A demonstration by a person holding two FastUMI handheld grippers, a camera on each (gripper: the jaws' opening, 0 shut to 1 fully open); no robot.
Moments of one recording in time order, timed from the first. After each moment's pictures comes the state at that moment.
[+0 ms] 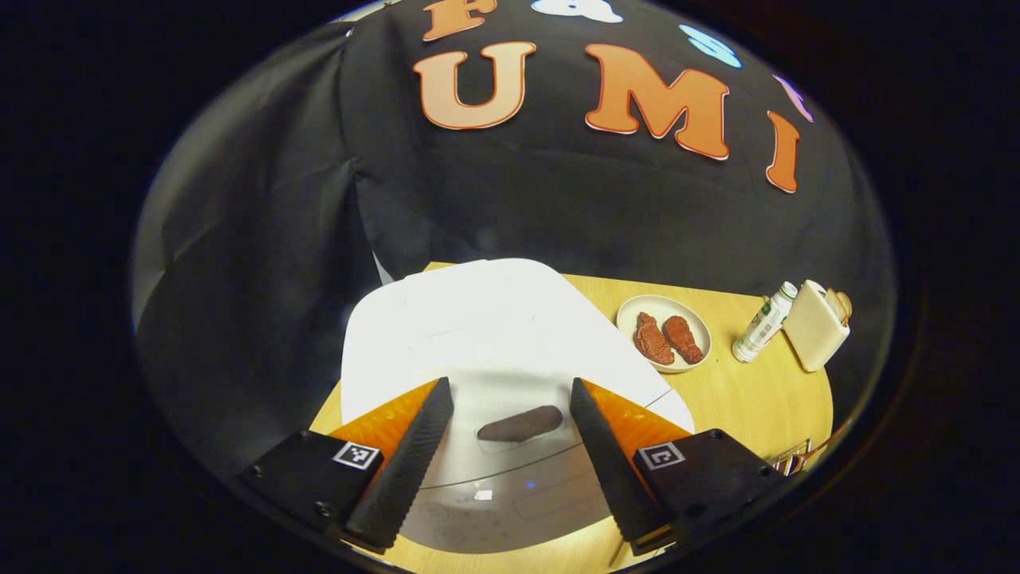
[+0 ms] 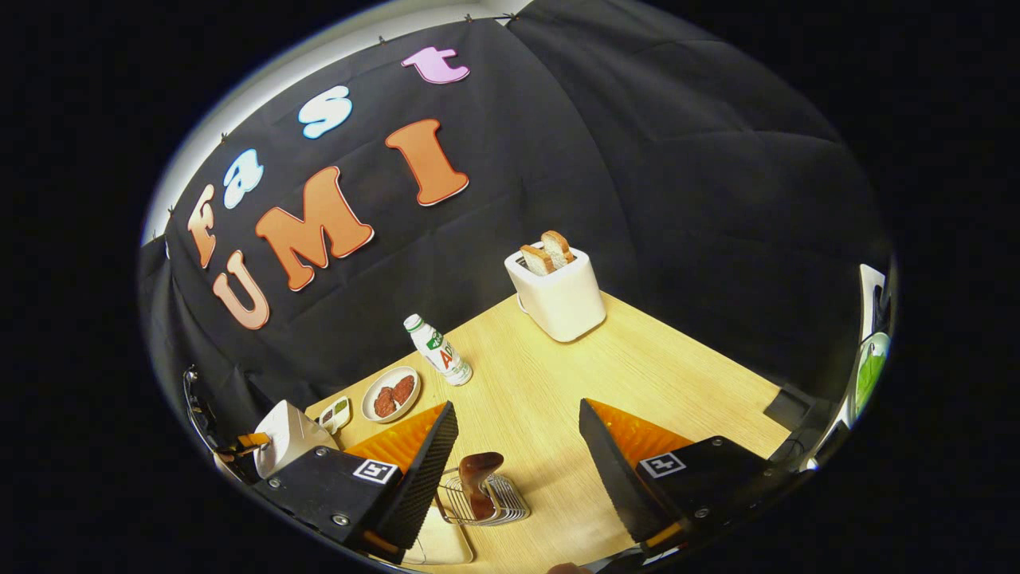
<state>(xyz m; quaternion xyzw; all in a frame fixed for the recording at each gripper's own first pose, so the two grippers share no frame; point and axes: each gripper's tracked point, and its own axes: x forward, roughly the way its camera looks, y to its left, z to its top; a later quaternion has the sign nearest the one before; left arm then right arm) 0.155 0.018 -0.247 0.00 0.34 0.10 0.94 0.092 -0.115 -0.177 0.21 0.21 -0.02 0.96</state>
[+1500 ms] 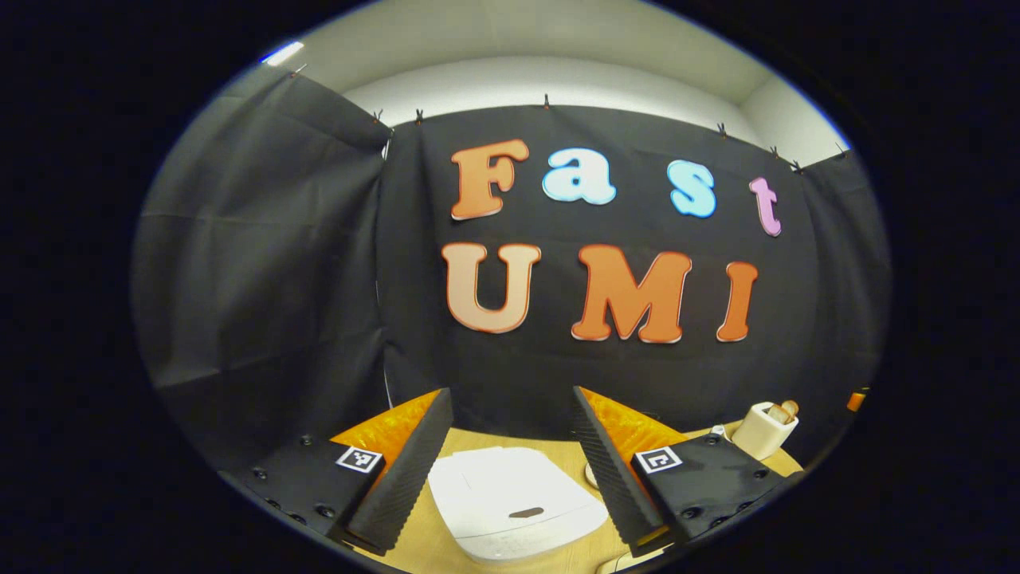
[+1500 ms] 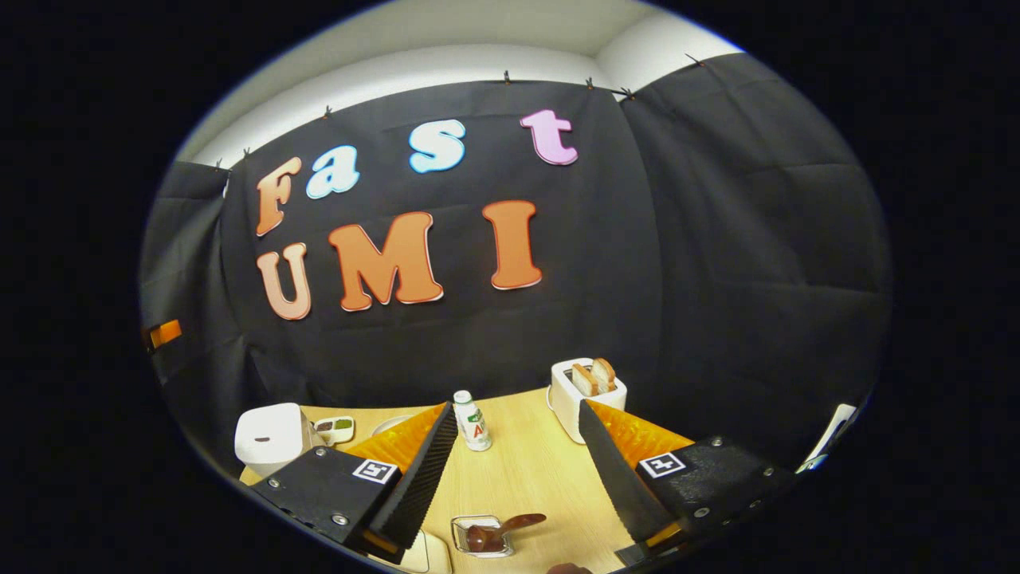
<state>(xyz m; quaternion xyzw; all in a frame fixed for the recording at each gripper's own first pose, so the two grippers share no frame) 0.057 0.020 0.073 0.01 -0.02 0.08 1.00 0.078 -0.065 0.001 0.05 0.04 0.04 1.00</state>
